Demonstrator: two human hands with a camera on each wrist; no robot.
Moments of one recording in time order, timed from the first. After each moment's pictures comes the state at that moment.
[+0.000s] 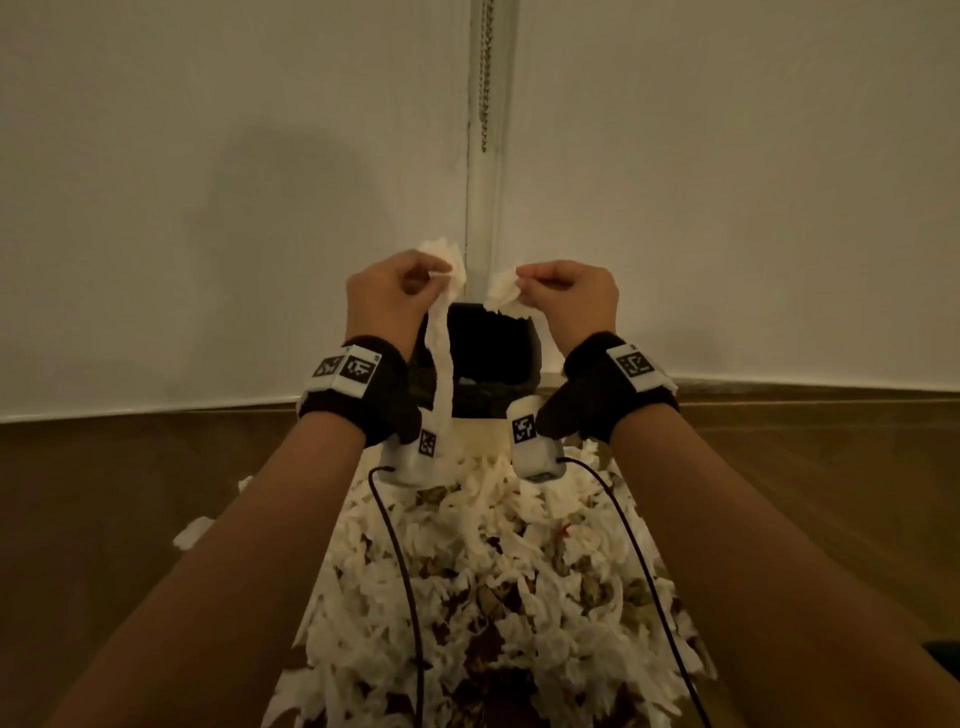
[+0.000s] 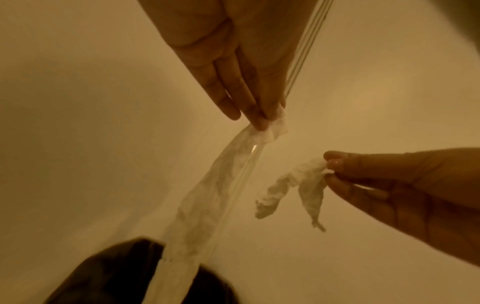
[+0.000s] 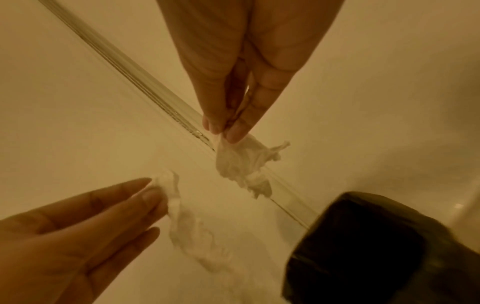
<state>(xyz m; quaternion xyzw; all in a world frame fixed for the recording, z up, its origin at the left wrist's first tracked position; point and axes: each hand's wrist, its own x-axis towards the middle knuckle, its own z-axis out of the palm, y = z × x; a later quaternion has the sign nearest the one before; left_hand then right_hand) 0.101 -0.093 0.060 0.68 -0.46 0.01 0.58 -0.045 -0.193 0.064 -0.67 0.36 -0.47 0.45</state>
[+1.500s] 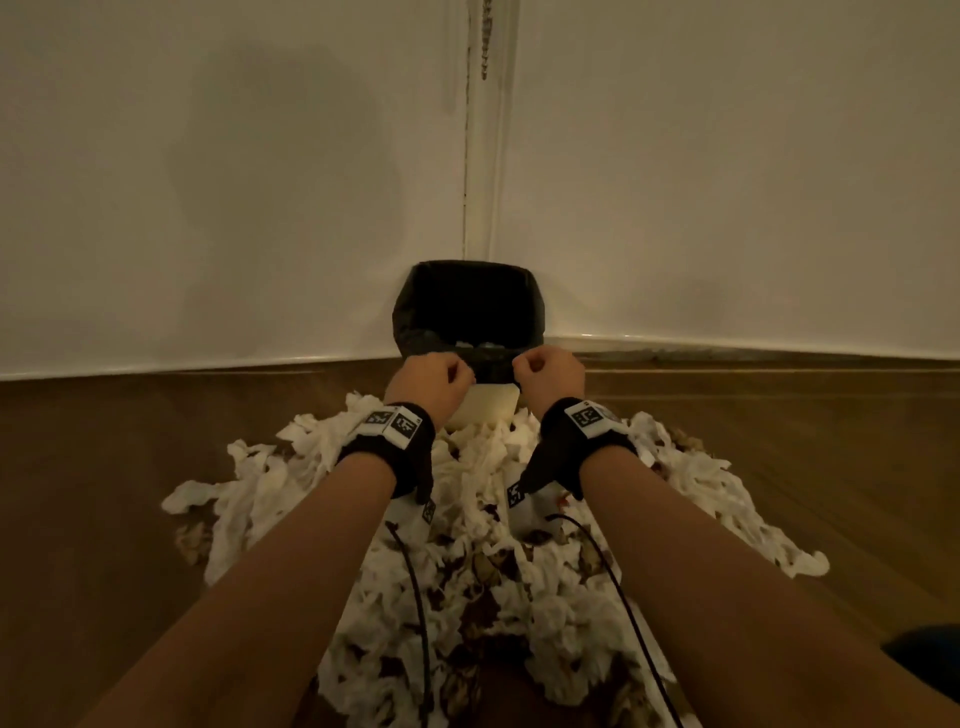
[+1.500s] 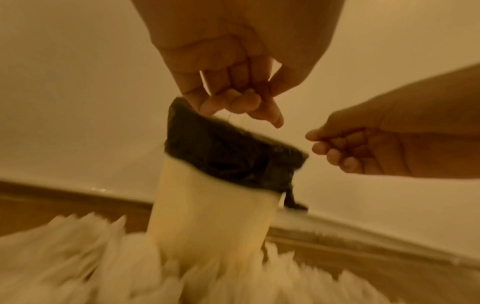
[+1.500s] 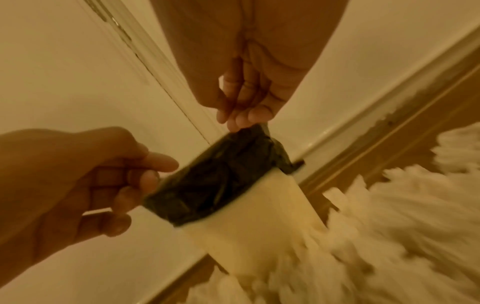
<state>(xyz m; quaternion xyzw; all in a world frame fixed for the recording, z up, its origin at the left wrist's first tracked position) 0.078 -0.099 -0.065 0.81 -0.49 -0.12 0.30 -0.048 -0.190 -0.063 -0.74 0.52 -0.25 0.33</state>
